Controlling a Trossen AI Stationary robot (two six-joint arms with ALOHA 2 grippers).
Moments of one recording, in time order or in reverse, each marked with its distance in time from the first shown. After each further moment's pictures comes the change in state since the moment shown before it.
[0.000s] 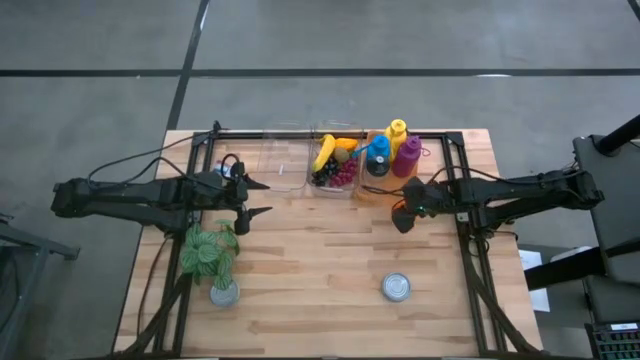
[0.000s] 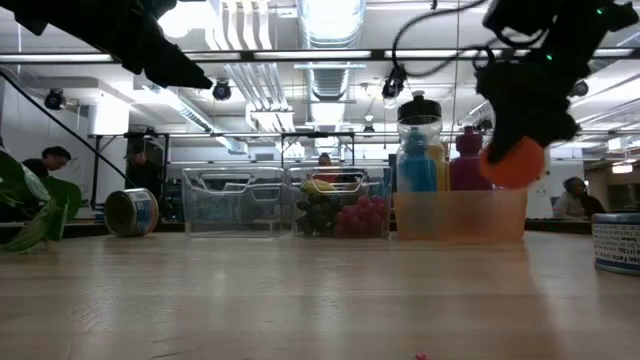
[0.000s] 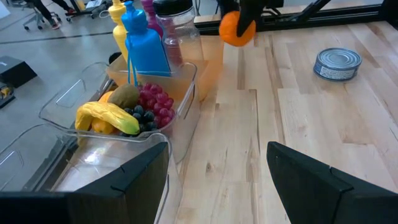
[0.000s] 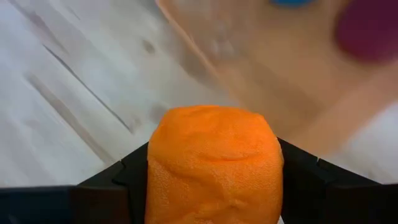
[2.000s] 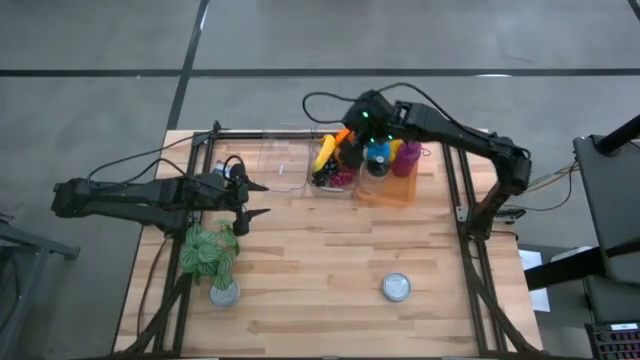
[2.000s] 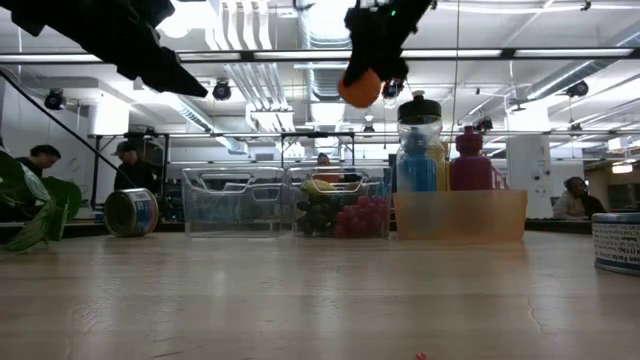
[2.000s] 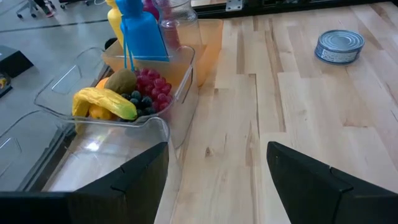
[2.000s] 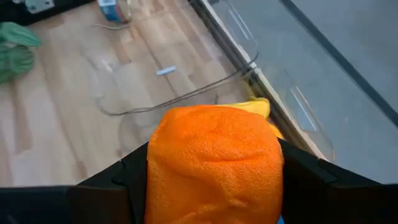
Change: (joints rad) left arm 0.000 0.000 0.000 -0.056 0.000 0.000; right arm -0.378 0.656 1.048 -0.135 -0.209 -0.727
